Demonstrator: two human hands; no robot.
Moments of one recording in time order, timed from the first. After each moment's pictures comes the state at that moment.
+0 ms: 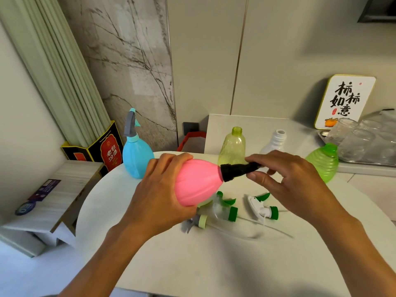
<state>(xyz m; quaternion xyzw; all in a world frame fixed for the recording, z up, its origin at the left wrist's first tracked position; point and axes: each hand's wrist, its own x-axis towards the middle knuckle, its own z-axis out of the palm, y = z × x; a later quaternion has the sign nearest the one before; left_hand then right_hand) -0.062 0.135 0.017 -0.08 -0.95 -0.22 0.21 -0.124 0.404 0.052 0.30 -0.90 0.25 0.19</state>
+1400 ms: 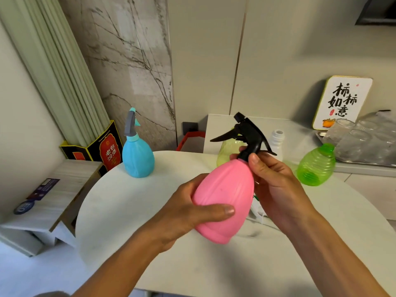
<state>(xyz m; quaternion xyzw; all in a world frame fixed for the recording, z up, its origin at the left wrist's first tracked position) -0.049 0.176 0.032 -0.05 -0.68 -0.72 -0.12 -0.114 0.366 0.040 0.13 -0.55 0.82 -0.09</state>
